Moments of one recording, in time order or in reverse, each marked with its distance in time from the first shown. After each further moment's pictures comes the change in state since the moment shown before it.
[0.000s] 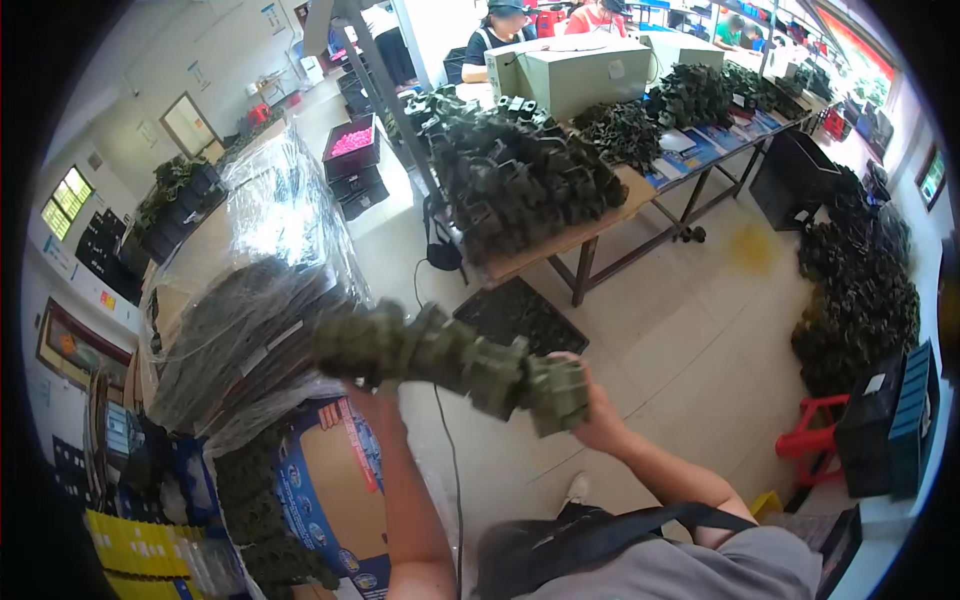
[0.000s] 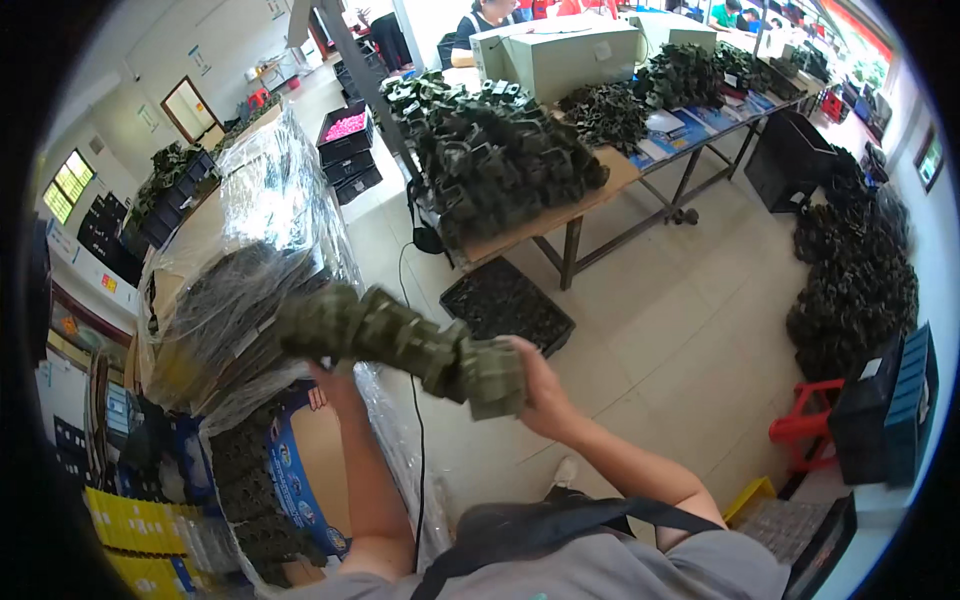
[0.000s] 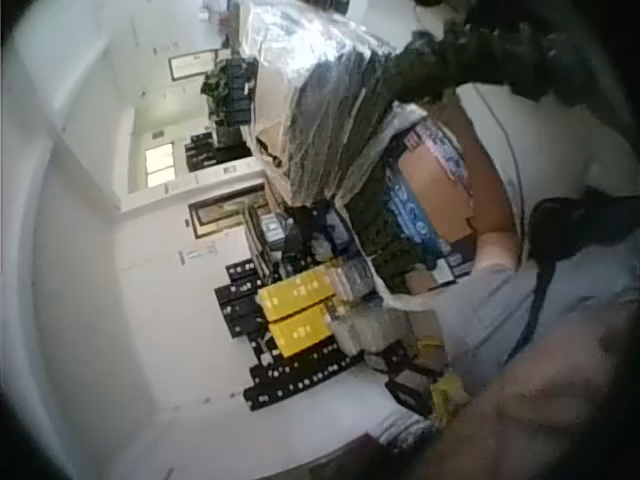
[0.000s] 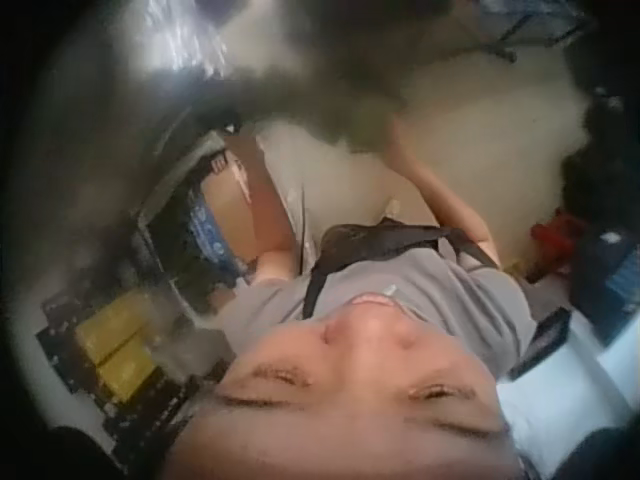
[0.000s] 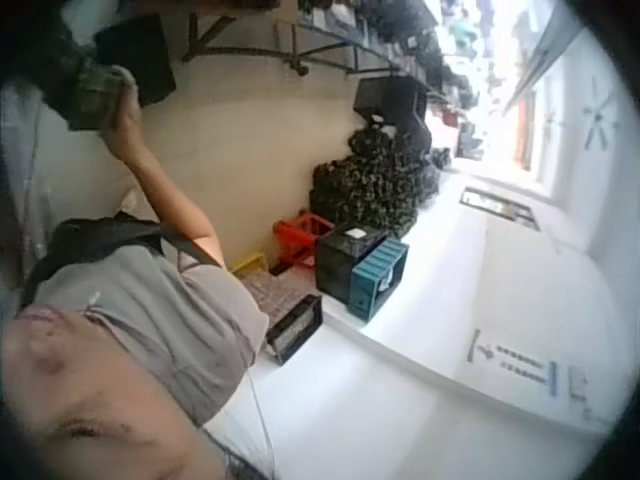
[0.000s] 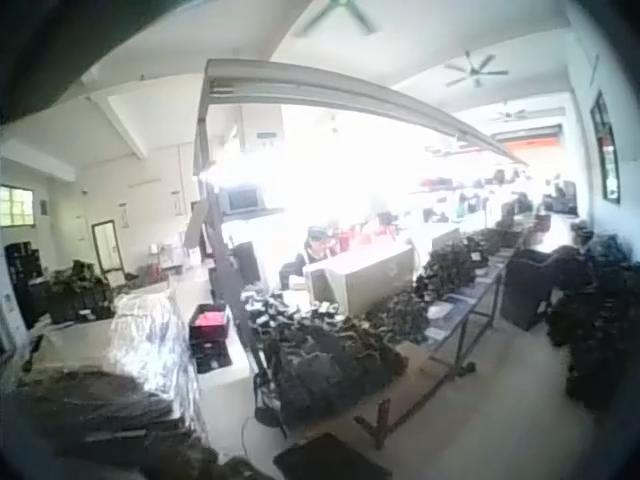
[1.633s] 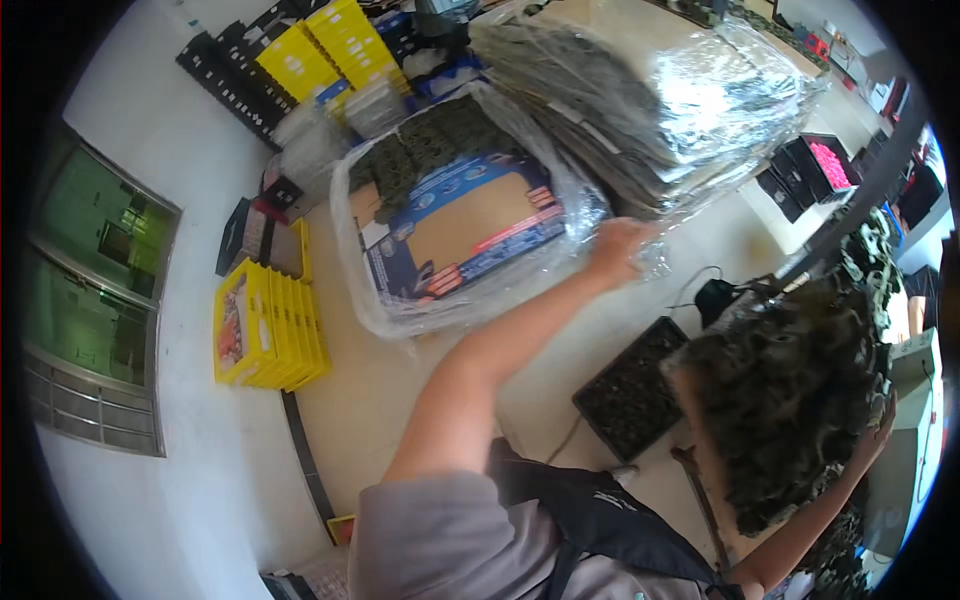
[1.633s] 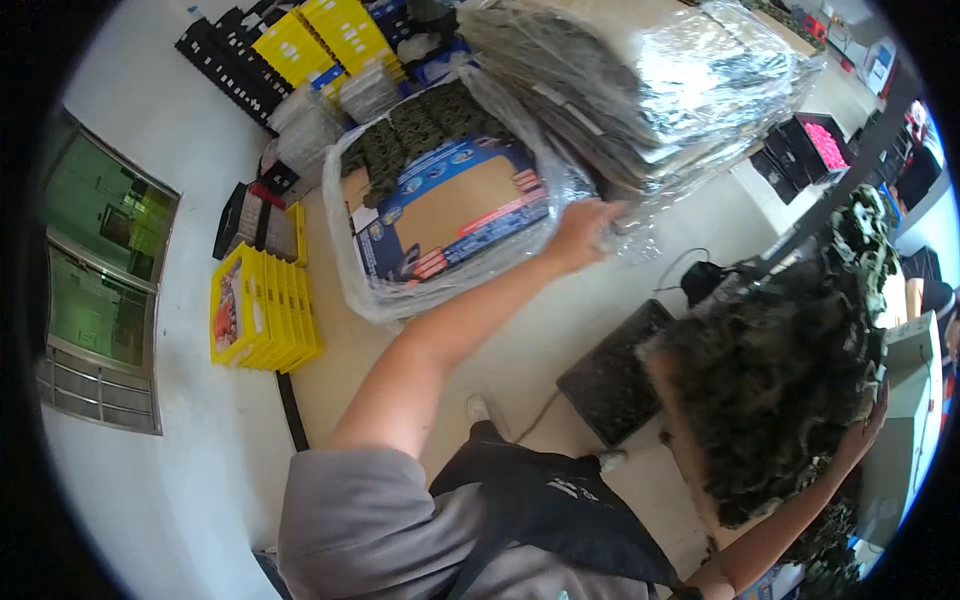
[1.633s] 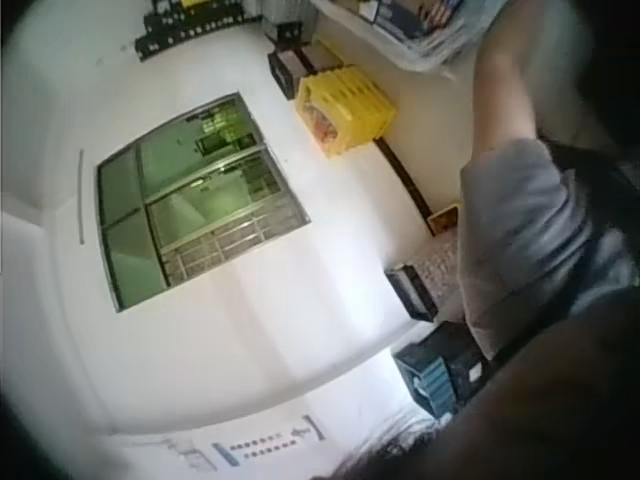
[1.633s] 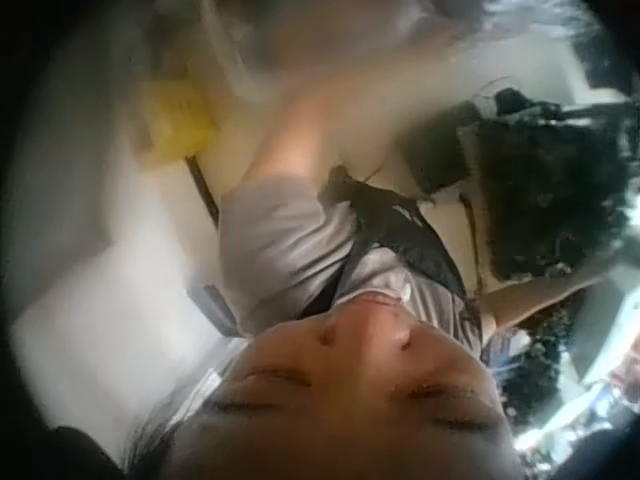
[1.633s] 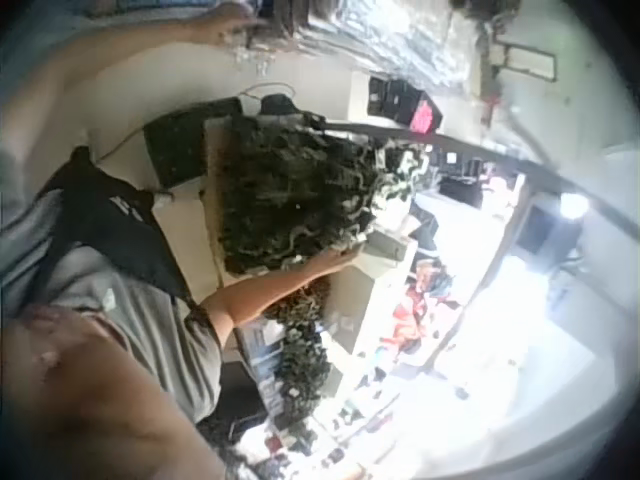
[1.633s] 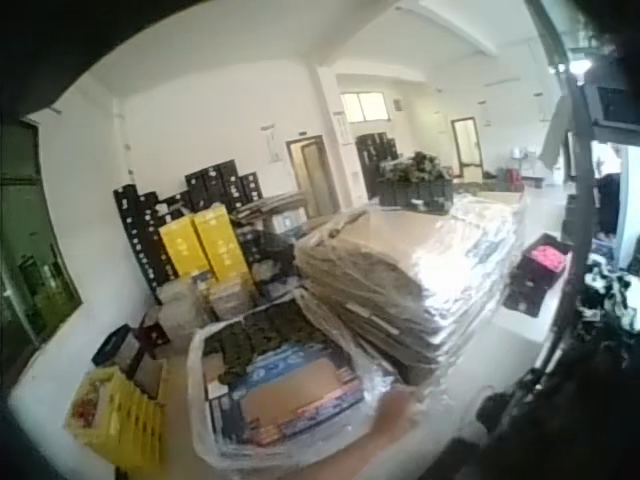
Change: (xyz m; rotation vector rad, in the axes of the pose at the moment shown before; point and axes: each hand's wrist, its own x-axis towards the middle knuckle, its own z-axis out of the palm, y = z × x) left_hand 0.138 -0.100 0.100 1.196 0.241 0.371; right_hand 0.610 0.138 -0.229 -0.613 -0.218 -0.526
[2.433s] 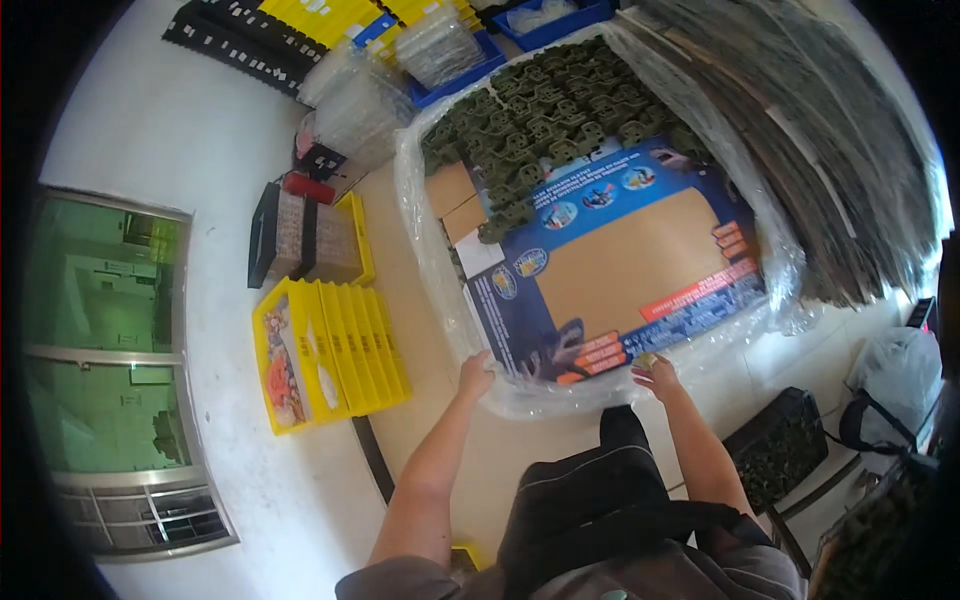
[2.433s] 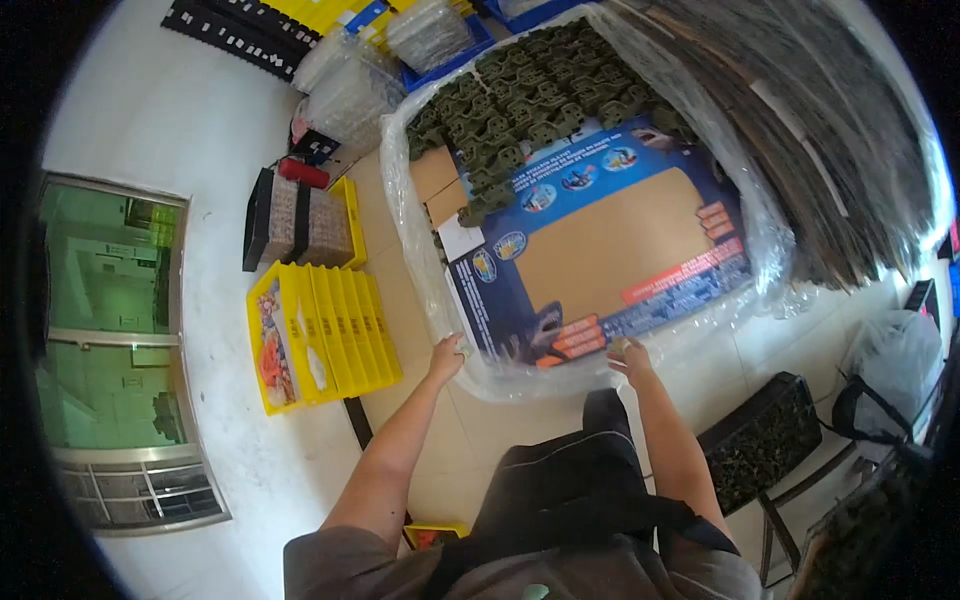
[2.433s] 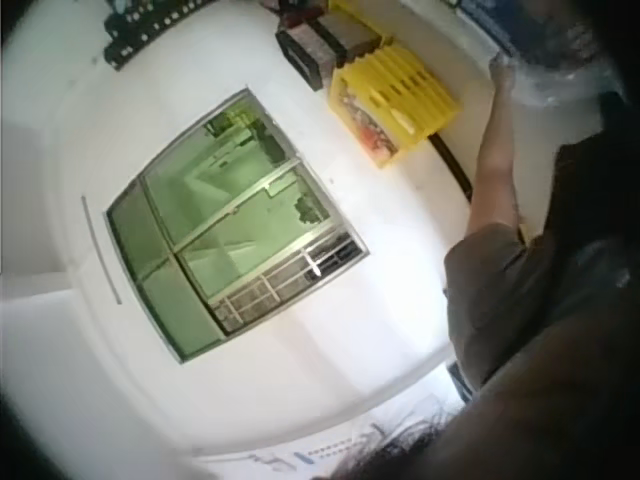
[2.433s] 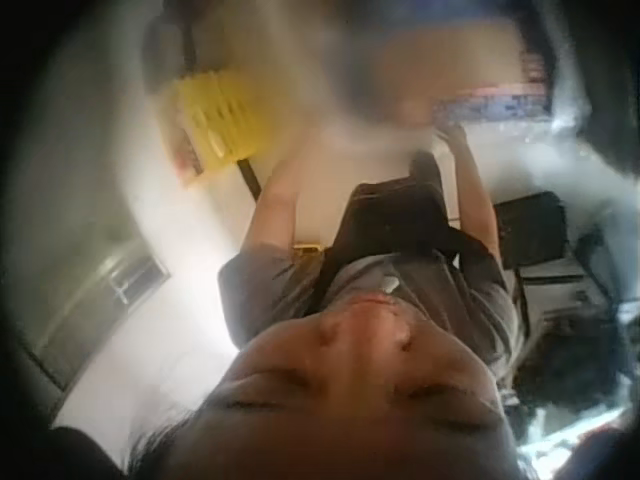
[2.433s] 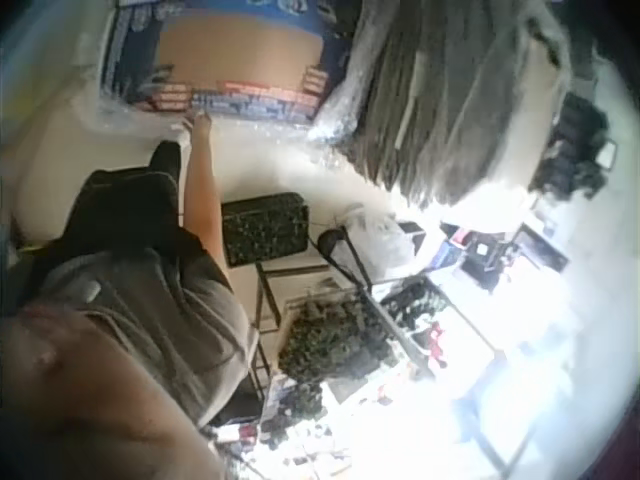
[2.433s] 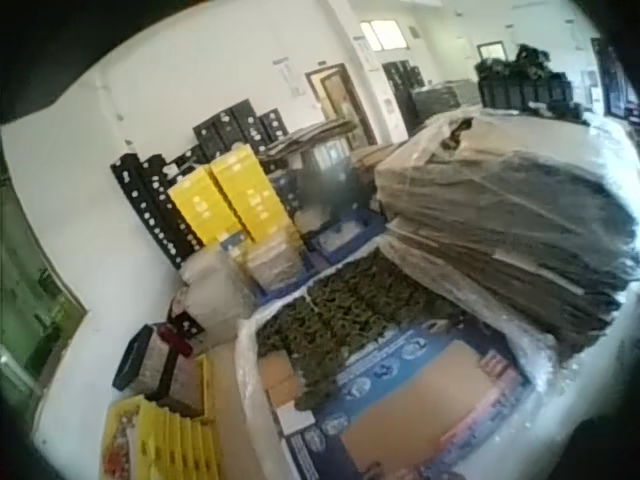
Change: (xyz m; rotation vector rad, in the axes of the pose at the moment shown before) left_hand -0.450 -0.510 -0.300 0.211 -0.358 -1.383; right_hand -0.380 -0.550 0.739 0.856 -1.458 1.273
